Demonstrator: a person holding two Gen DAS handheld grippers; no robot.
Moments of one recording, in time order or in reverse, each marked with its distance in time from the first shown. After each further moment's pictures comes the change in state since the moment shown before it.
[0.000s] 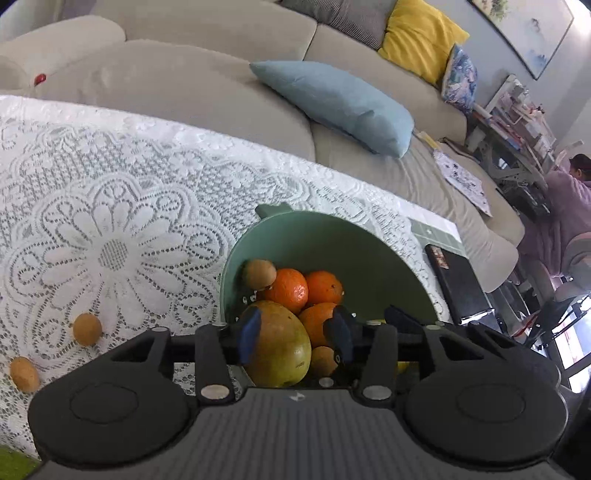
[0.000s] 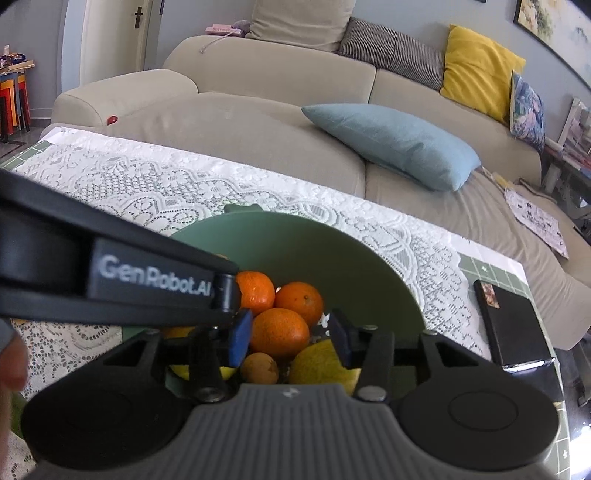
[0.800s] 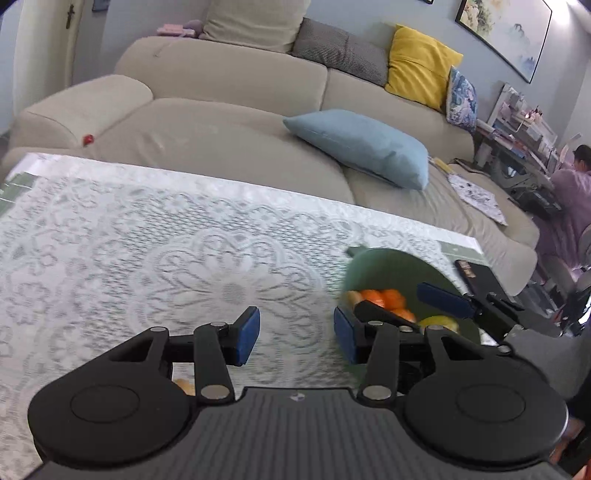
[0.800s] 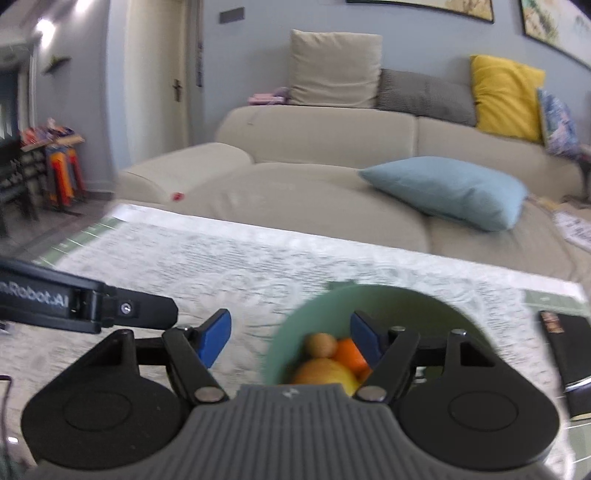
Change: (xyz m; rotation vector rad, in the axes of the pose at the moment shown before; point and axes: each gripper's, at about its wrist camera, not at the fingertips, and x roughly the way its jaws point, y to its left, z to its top) left arm -0.098 0.064 -0.003 0.113 -0.123 0.109; right arm -0.040 0.031 0.012 0.118 -0.198 0.290
